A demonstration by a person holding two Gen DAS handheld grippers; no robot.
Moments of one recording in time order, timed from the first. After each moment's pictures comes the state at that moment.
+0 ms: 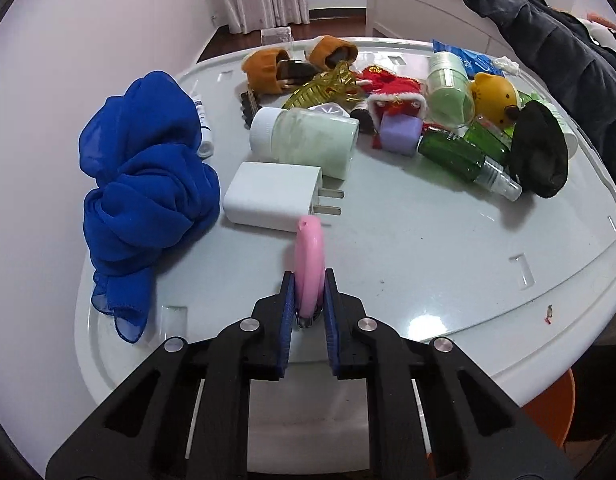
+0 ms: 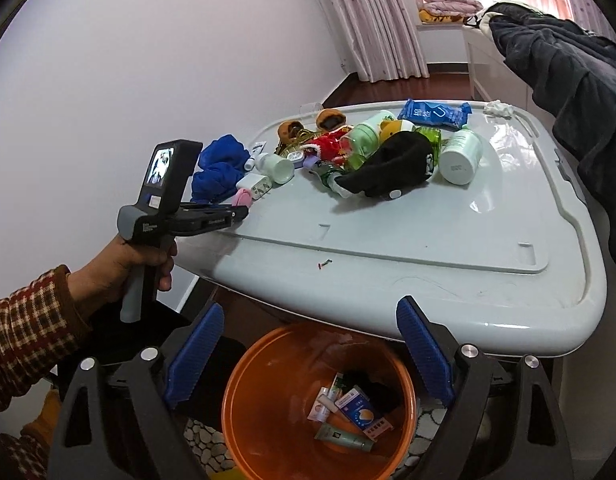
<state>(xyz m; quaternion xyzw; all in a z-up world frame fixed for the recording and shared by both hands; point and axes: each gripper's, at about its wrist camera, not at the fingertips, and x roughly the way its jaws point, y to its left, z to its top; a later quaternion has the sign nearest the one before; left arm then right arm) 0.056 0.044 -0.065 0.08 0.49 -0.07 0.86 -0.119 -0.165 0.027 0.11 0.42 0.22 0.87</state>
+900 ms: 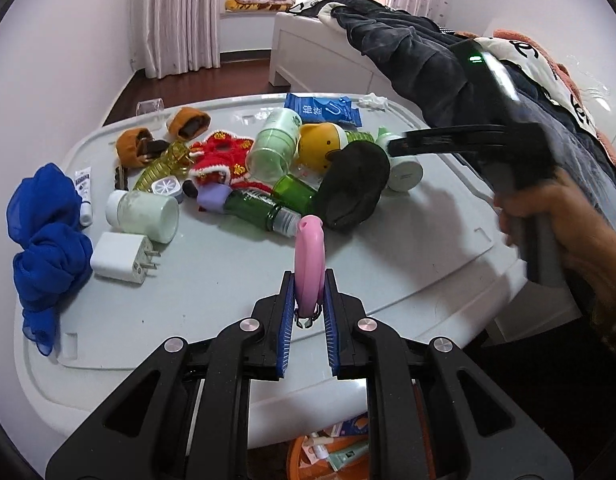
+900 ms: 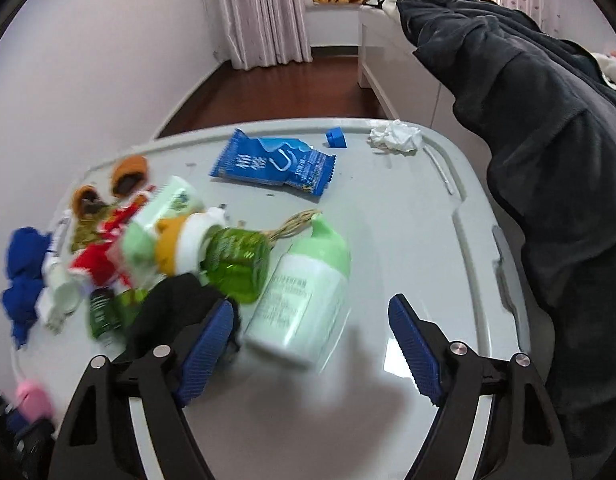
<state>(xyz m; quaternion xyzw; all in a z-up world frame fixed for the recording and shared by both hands) 0.016 -0.033 -0.019 0.03 0.43 -0.24 0.87 0.129 -0.227 -0.019 0.06 0.48 -0.01 0.87</state>
